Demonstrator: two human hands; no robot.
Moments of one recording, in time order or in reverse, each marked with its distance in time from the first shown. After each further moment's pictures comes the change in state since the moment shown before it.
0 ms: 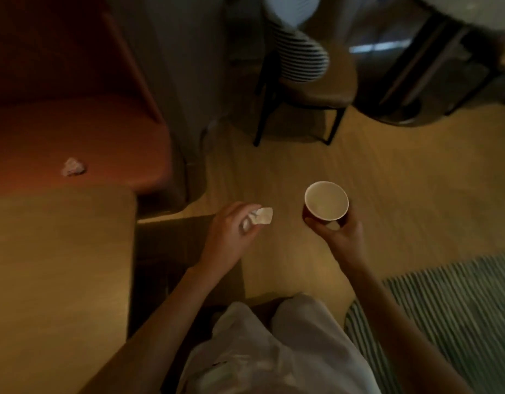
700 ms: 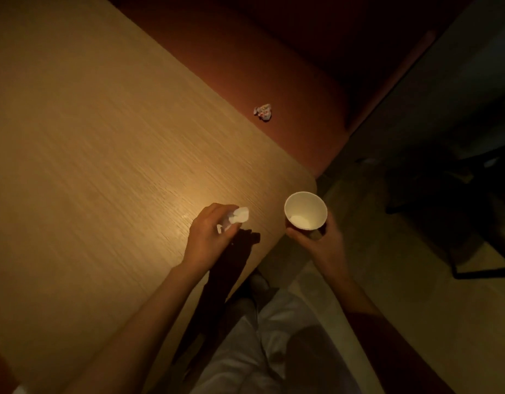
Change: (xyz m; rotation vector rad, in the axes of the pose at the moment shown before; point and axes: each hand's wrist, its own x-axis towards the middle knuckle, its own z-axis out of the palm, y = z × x) left_hand -0.175 -0.212 -0.179 -0.028 0.722 -0.597; right_hand -0.050 -0.063 0.350 -0.286 -0.892 -0.136
